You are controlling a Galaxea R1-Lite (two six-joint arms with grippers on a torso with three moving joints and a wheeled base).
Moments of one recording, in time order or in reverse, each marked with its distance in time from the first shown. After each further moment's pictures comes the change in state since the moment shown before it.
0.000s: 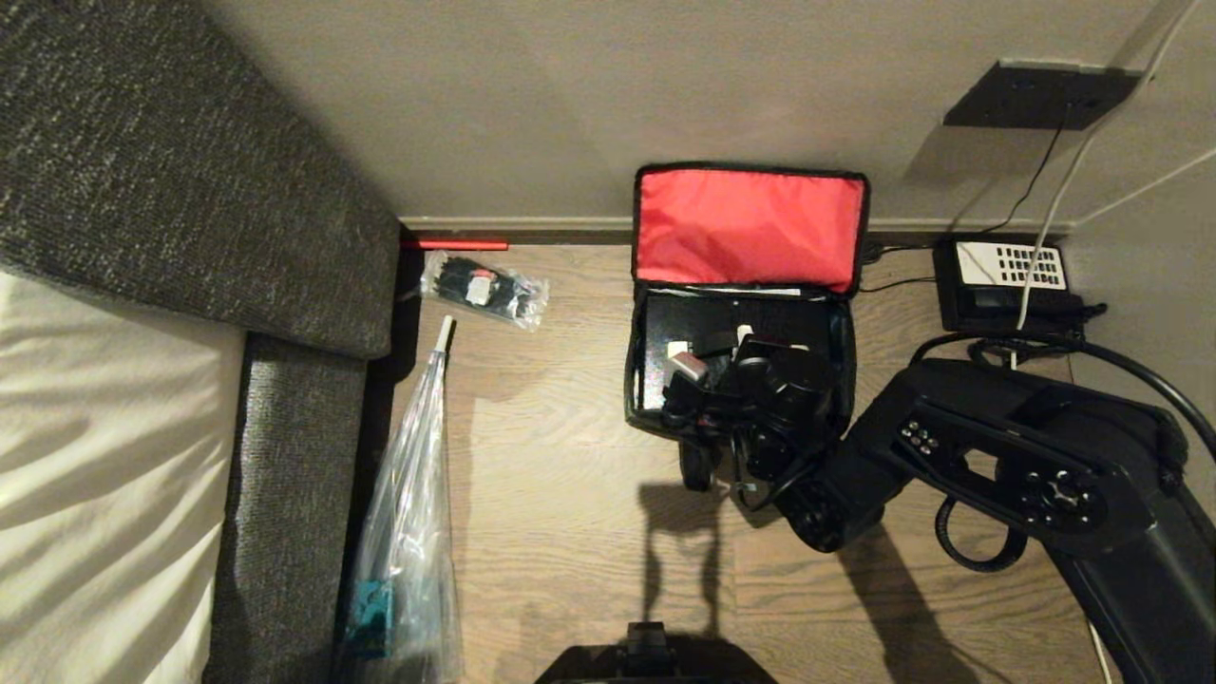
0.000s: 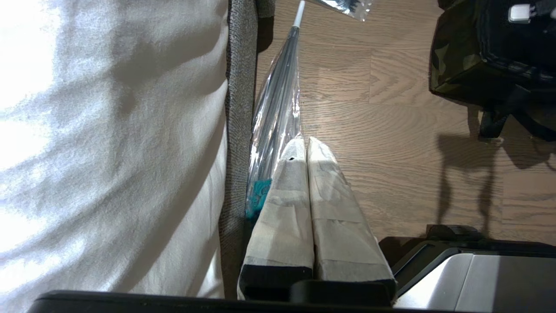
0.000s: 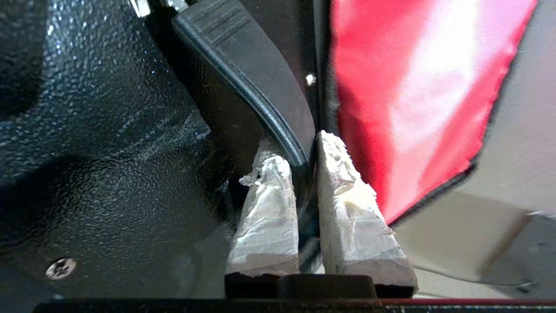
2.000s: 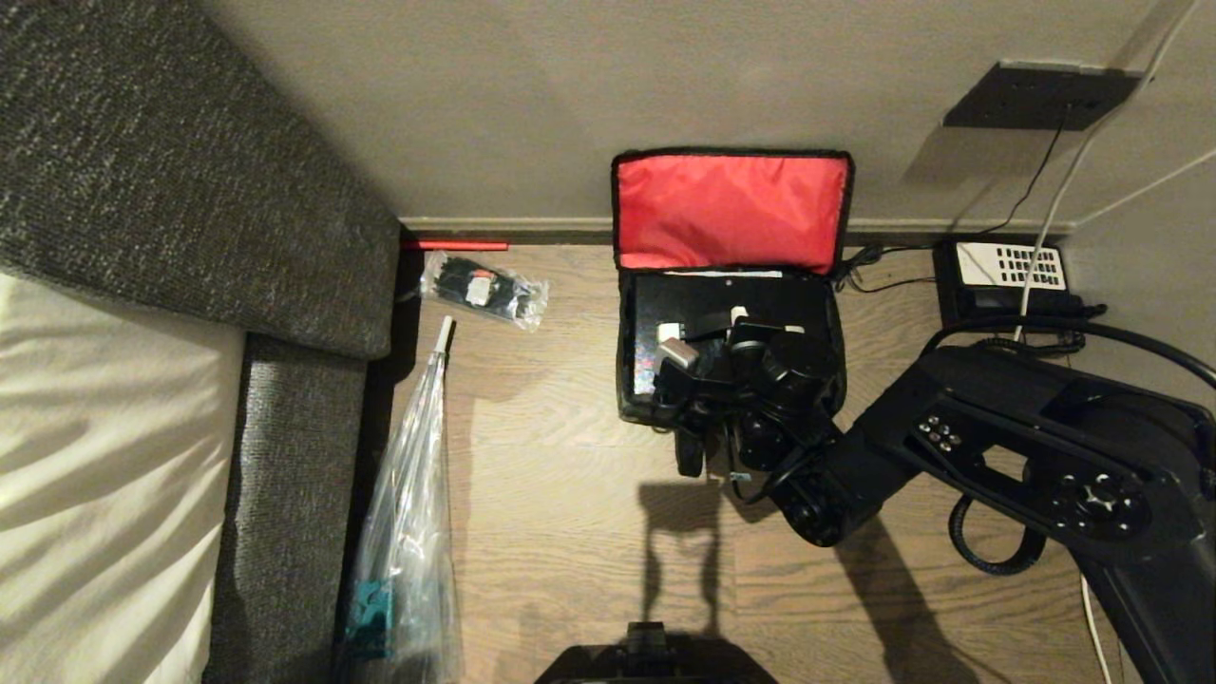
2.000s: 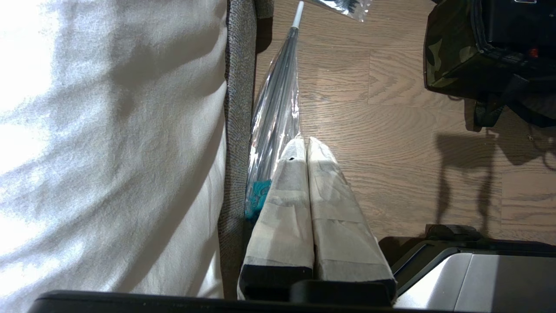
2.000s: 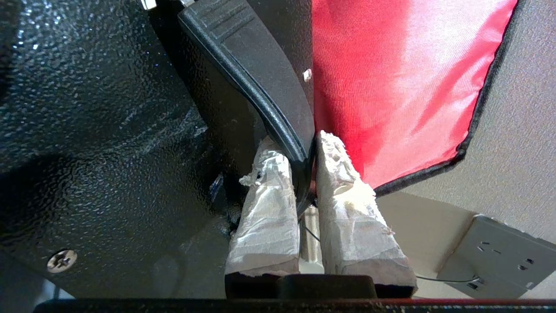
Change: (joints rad) left arm 0.000 0.000 0.000 0.000 0.000 0.000; right arm 0.039 -0.052 -0.004 0.008 -0.029 -0.072
